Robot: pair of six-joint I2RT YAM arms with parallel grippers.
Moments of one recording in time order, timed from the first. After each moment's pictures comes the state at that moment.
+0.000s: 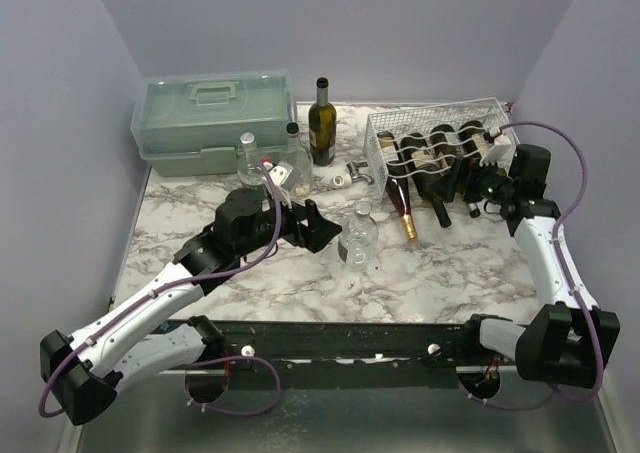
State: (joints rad) left arm -0.73 0.90 0.80 -0.12 0.24 -0.45; right arm -0.14 1.17 0.94 -0.32 -0.64 0.04
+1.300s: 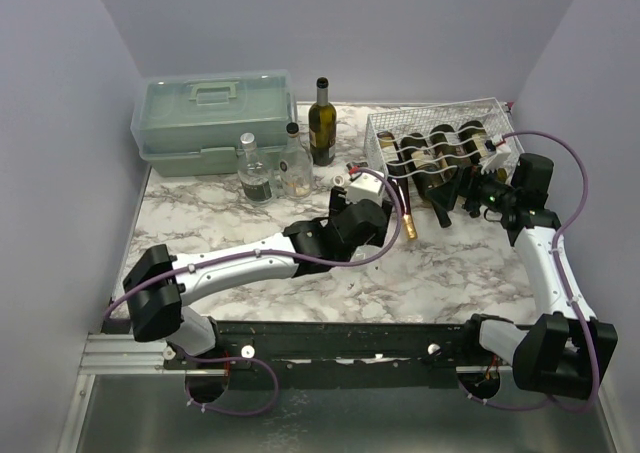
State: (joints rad) left arm -1.16 1.48 1.19 -0.25 -0.60 -0.49; right arm -0.18 1.11 0.82 -0.25 -0.78 0.07
